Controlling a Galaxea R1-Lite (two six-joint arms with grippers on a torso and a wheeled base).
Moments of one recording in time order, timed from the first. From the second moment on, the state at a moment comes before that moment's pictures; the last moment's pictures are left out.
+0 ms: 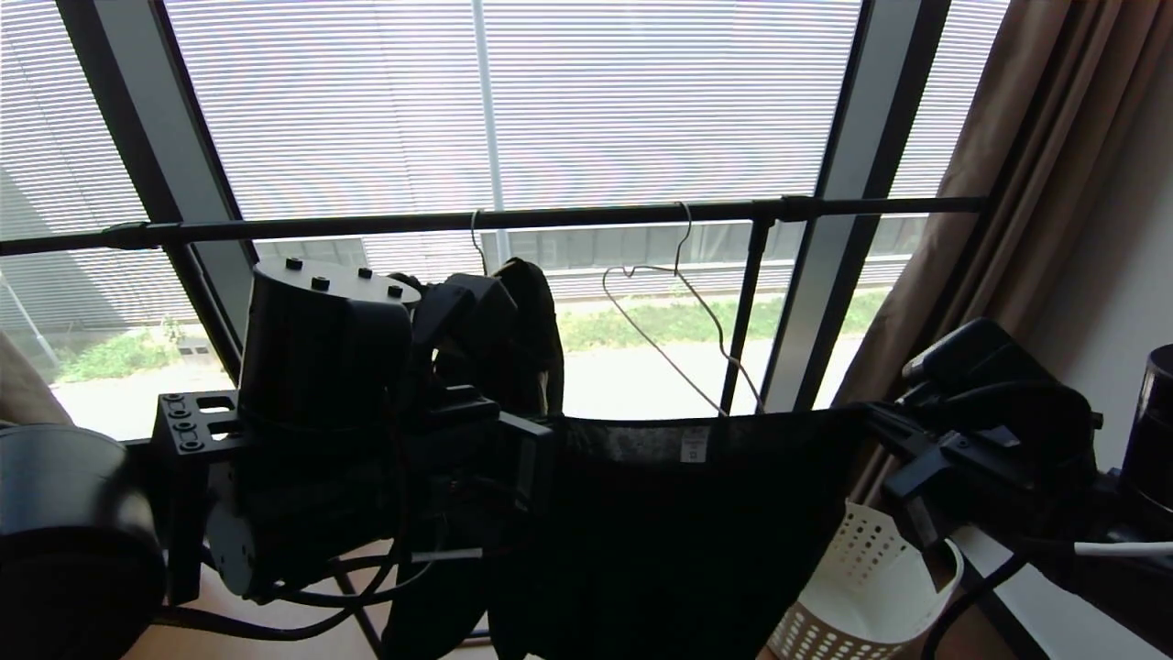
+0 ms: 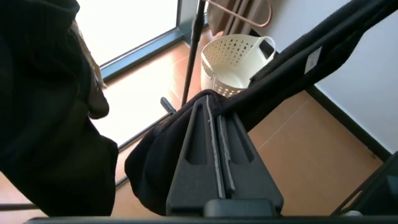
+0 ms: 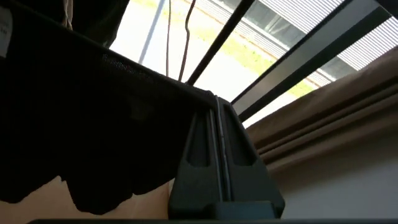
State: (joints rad) left arm -0.76 1.59 -0.89 -0.28 0.08 -0.16; right arm 0.69 1.37 -0.54 -0.51 -0.47 -0.34
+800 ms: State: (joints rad) left arm -0.80 1.79 -1.33 -0.17 0.07 -0.11; right arm 1.09 1.47 -0.65 -0.36 -0.29 -0.09
